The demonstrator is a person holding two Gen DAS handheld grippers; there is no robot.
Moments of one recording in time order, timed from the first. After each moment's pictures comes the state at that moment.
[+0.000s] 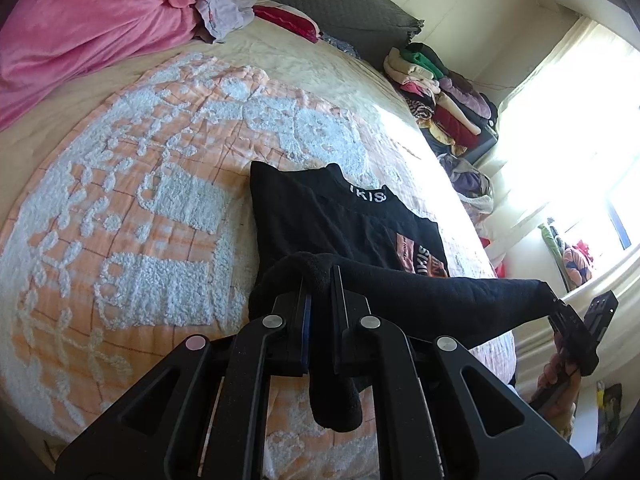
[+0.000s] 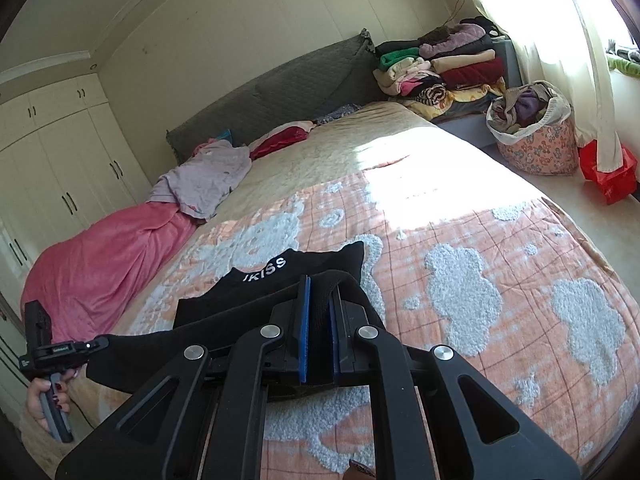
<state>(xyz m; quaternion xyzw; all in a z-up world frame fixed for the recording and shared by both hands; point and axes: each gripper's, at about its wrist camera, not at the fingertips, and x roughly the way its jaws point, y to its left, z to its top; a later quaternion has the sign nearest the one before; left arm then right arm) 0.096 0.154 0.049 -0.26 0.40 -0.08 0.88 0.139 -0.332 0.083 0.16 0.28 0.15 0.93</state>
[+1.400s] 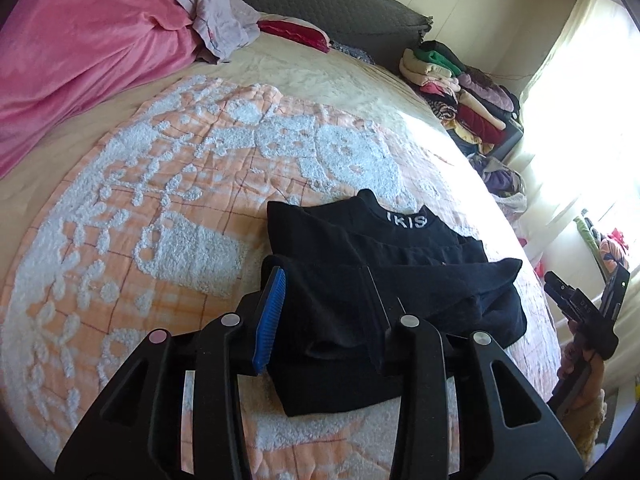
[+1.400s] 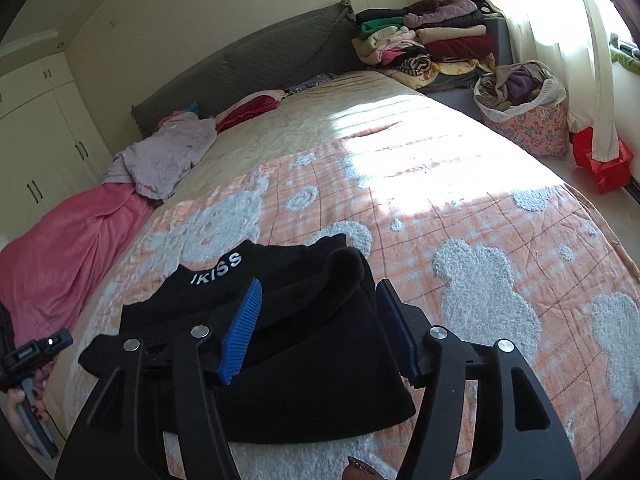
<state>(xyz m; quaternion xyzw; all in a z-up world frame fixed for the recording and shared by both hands) 0.150 0.148 0.035 -0.19 0.40 -0.05 0.90 0.227 -0.299 0.029 0.13 0.35 0.12 0.92</state>
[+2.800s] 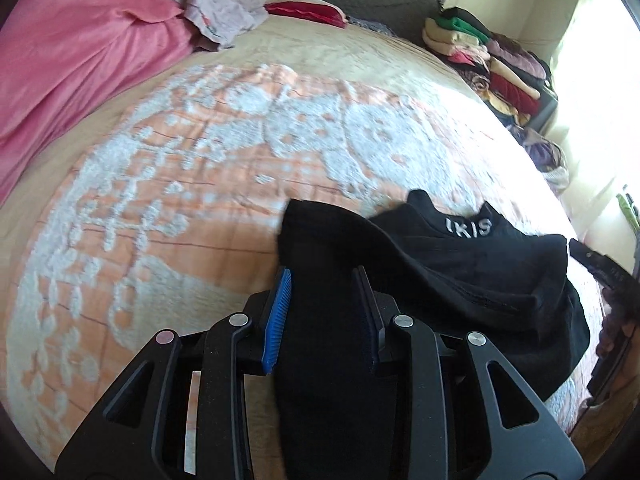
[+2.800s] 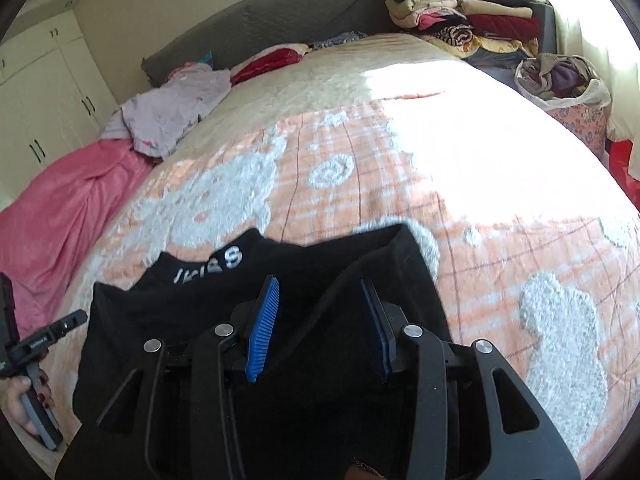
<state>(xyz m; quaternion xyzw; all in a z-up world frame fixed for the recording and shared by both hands) 0.238 0.145 -0.006 -0.13 0.43 0.01 0.89 0.337 -0.258 0.004 0.10 0.38 0.15 0.90</state>
